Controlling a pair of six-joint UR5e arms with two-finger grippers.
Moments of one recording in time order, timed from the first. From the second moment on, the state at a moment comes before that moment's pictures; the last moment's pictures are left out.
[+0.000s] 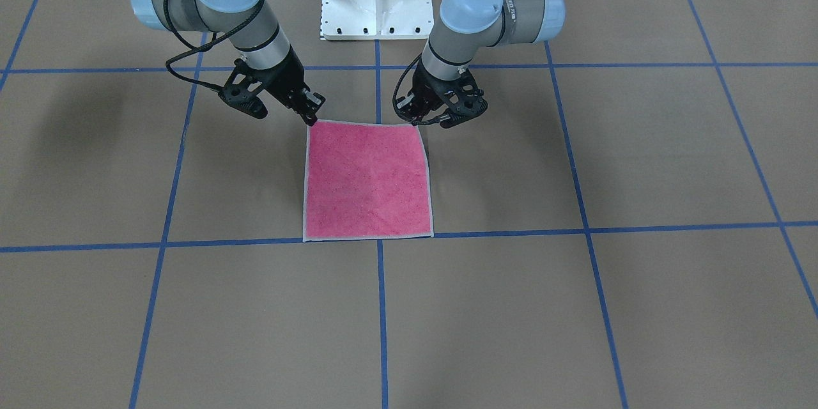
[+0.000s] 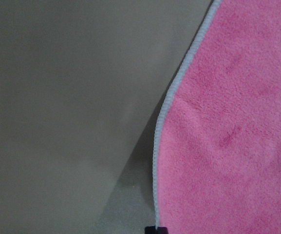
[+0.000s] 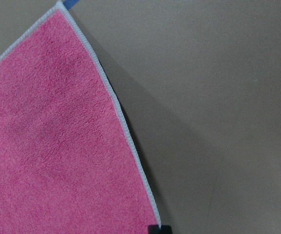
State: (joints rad) left arm -0.48 -2.19 -1.67 -1.82 -1.98 -1.78; right arm 0.48 -1.16 1.83 -1.28 1.89 1.88
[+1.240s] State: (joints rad) left arm -0.59 -2.24 -1.60 -1.82 -1.97 -1.77; right arm 0.64 -1.05 1.67 -1.27 2.00 1.88
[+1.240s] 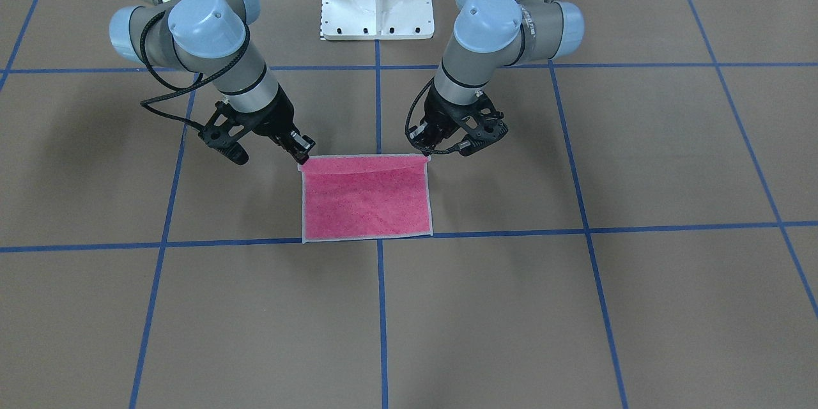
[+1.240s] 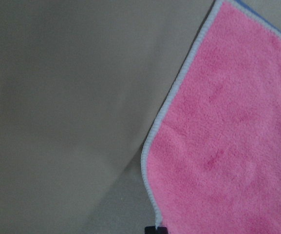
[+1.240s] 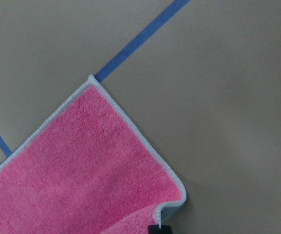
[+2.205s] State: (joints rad) left arm -0.65 -2.32 -1.41 -1.90 -1.97 -1.76; right arm 0.68 -0.93 1.48 -1.25 2.00 1.87
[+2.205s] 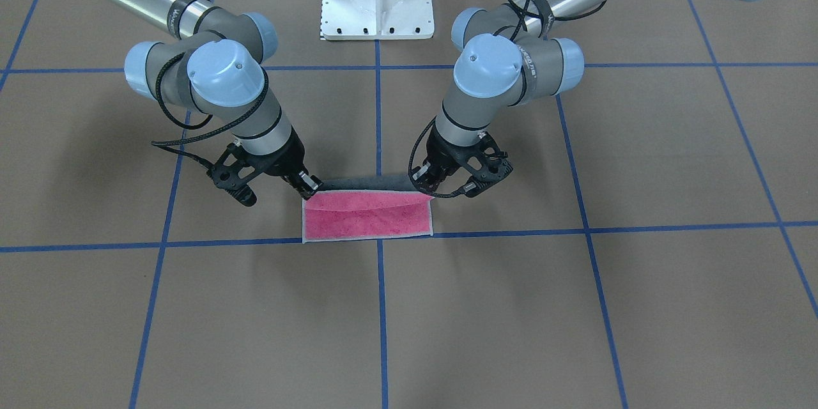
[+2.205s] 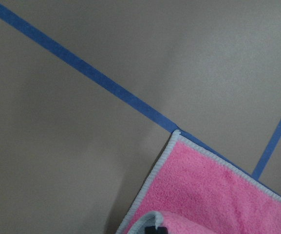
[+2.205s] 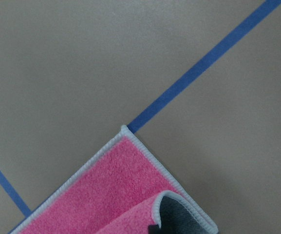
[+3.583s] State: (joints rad) left arm -0.66 -2.34 -1.35 -1.93 -1.97 -1.75; right arm 0.72 -0.88 1.36 -1.18 1.99 1.86
